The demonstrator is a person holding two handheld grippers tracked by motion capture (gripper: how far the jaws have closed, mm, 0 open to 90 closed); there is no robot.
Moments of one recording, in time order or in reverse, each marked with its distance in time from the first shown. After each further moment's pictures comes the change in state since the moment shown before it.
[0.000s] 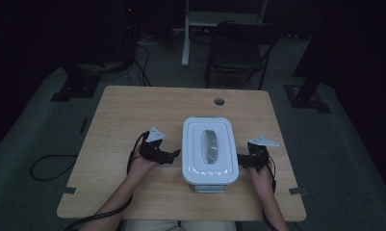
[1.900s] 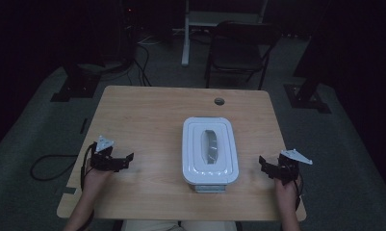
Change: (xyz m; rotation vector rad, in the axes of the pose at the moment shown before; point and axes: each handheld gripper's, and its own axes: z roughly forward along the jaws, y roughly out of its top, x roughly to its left) left arm 0.073 -0.073 -0.101 0.037 0.287 -0.183; right arm -0.051 -0.043 -0.062 -0.038 -0.239 0.144
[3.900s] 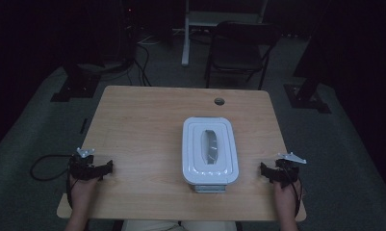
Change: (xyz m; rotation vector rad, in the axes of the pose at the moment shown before) left arm 0.037 -0.046 -0.009 0.150 0.302 -0.210; right arm -0.006 -0.016 0.015 0.168 -0.113 -0.003
